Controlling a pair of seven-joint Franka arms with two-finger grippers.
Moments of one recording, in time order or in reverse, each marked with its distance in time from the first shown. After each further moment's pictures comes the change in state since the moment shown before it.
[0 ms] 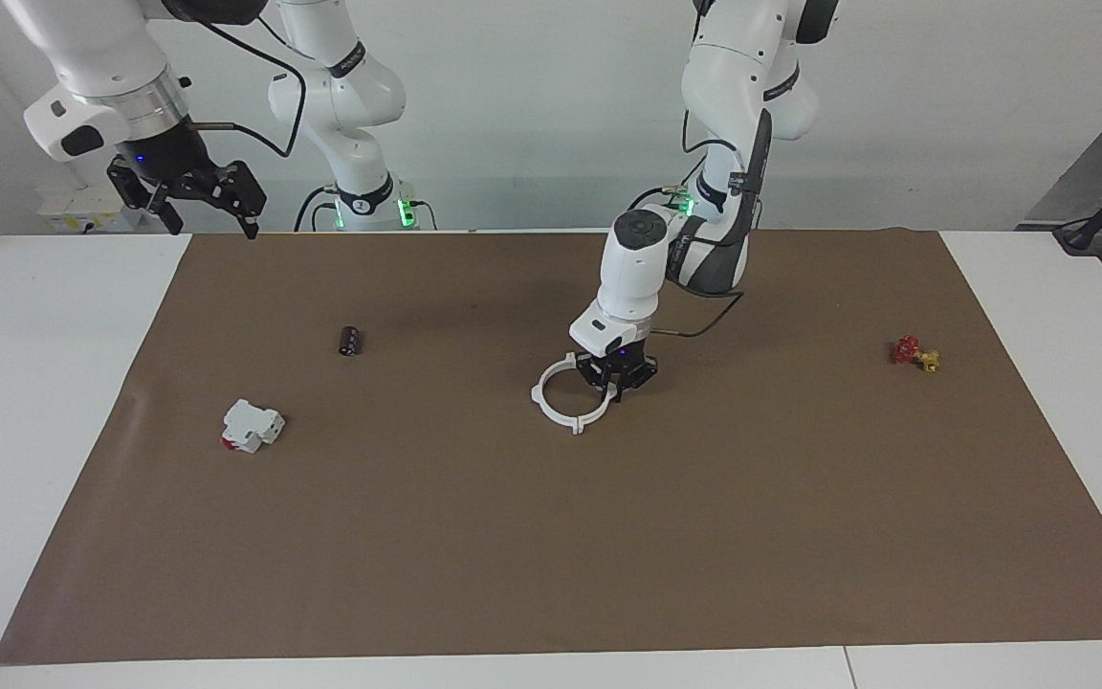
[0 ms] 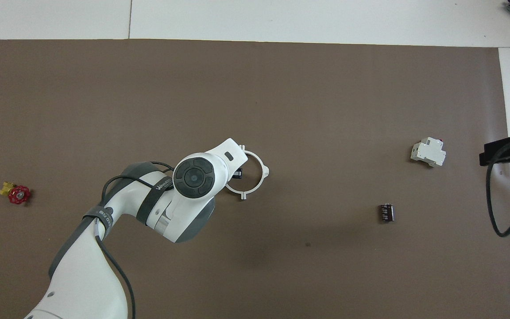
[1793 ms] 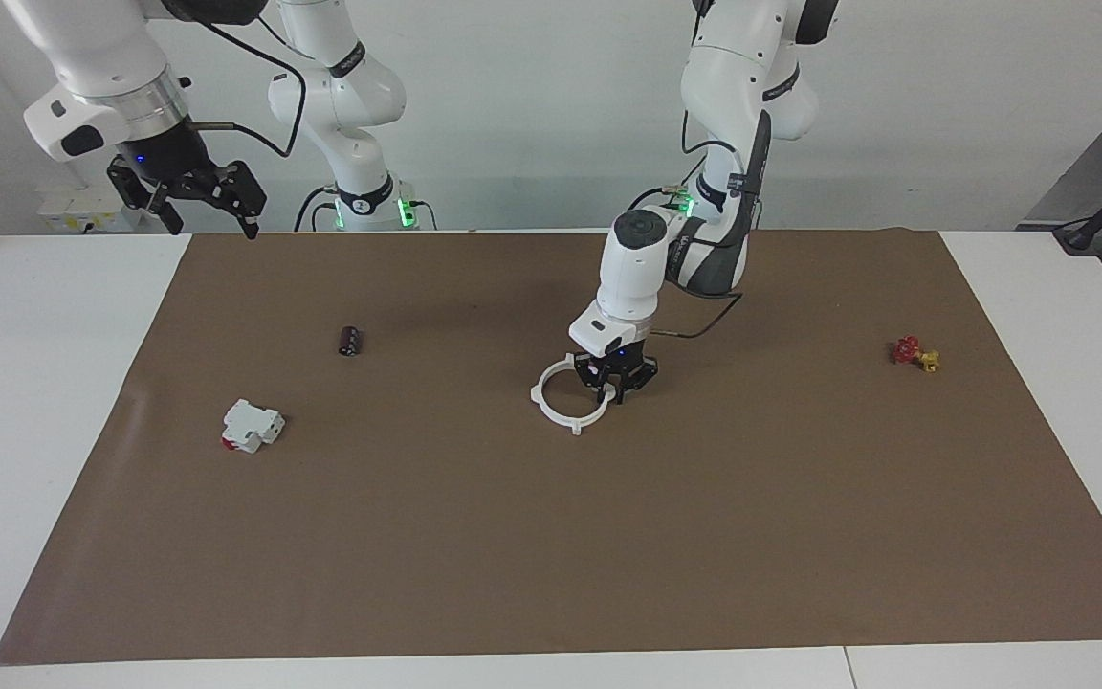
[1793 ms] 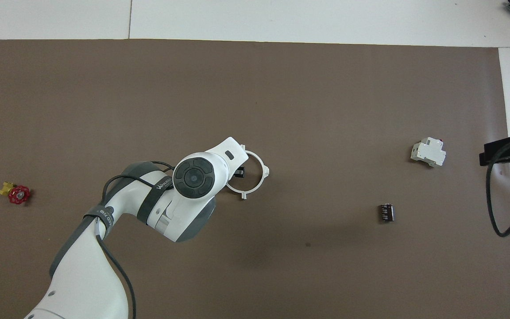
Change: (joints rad) left arm -0.001 0.004 0.001 0.008 0.000 0.016 -0.008; right arm 0.000 0.000 0.000 0.000 0.000 0.000 0.000
